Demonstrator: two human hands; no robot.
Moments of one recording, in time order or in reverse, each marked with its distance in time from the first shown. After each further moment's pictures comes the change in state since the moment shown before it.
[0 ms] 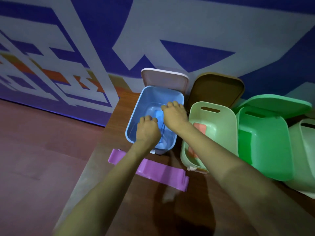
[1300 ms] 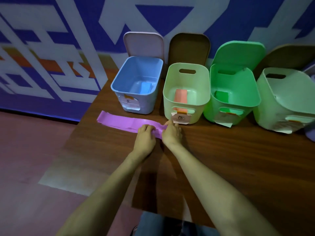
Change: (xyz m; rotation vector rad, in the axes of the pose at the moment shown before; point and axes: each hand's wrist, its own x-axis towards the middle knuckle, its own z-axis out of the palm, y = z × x) left_hand -0.174 0.005 0.146 -0.381 0.107 0.109; right_hand -0.227 -0.030 0.123 0.710 0.023 0.638
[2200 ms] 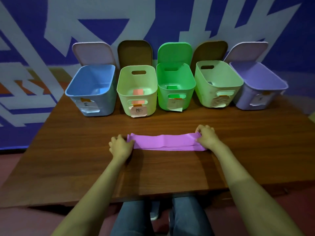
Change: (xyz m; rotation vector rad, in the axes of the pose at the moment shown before) left_hand -0.065 0.051 0.026 -0.066 -0.013 -0.320; right_hand -0.069 0.217 -0.163 -0.224 0.080 0.071
